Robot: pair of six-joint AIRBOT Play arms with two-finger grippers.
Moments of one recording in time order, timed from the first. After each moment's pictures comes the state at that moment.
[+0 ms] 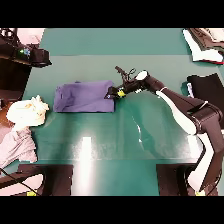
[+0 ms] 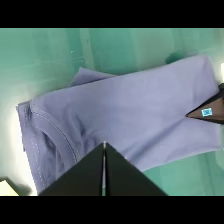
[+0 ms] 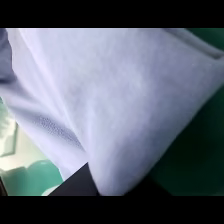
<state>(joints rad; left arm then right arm) -0.03 -1.30 1.65 1.27 -1.30 -1.44 0.41 -1.99 1.63 -0.53 1.05 1.20</state>
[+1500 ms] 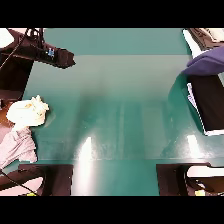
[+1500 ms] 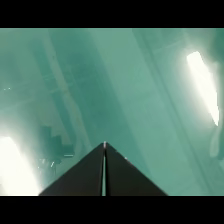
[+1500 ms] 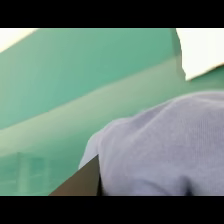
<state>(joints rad) -0.25 -1.30 1.65 1.23 -1.21 -1.47 -0.67 -1.52 1.84 -0.79 1.18 1.28</state>
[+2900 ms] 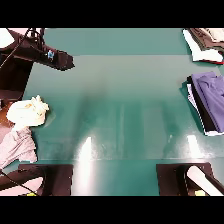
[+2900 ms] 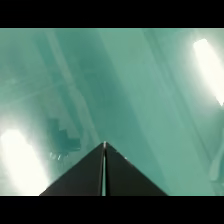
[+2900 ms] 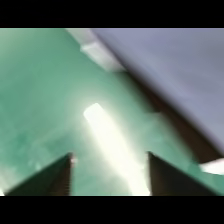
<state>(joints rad) -0.25 -1.30 1.65 1.25 -1.26 -1.43 -0.65 -1.00 1.18 -1.19 1.41 1.57</state>
